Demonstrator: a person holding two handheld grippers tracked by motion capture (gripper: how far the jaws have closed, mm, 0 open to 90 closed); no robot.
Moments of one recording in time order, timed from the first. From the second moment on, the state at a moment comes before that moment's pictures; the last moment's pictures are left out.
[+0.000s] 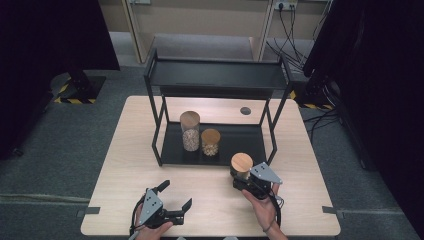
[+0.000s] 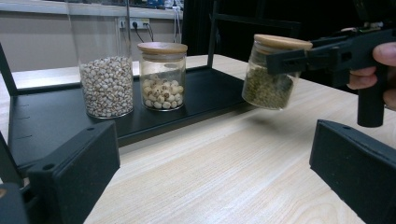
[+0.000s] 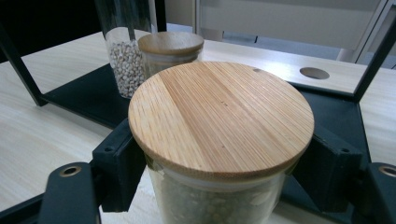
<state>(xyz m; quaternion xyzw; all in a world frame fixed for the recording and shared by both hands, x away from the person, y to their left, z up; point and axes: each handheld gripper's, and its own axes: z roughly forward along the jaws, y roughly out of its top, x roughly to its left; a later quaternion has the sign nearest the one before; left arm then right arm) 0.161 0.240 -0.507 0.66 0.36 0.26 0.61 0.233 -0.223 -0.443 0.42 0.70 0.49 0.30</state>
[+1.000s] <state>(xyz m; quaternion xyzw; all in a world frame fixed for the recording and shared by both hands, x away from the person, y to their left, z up) 0.162 0.241 -0.508 0.66 0.36 0.26 0.61 0.290 -0.186 -0.439 0.43 0.70 0.47 0.32</state>
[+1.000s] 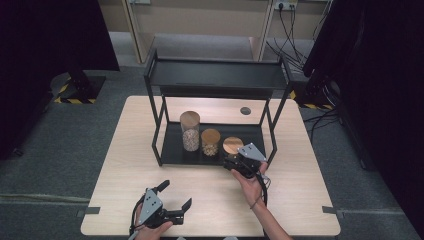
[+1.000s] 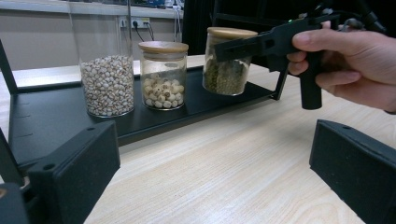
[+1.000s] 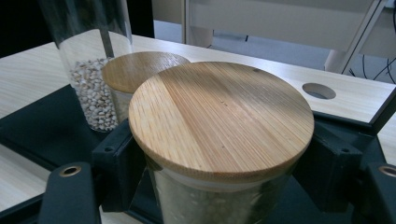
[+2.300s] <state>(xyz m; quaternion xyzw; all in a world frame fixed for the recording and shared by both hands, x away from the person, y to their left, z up) 0.163 0.242 -0.508 0.66 0.36 0.25 0.61 0.324 -0.174 -0.457 0.46 0.70 0.46 0.32</state>
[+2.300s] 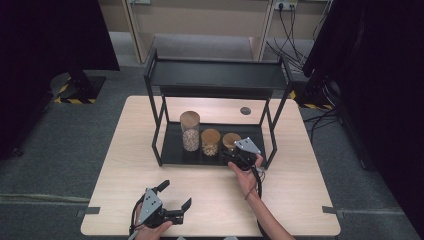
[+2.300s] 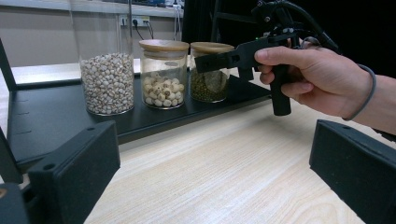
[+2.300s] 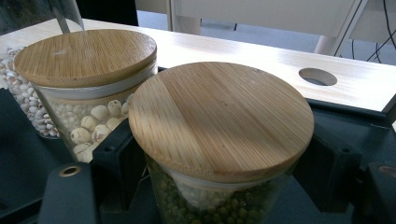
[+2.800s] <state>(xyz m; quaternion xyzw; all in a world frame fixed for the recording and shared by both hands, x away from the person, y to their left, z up) 0.162 0.242 -0.508 0.66 0.36 0.26 0.61 0.314 -0.175 -0.450 0.46 0.68 0.47 0.32</state>
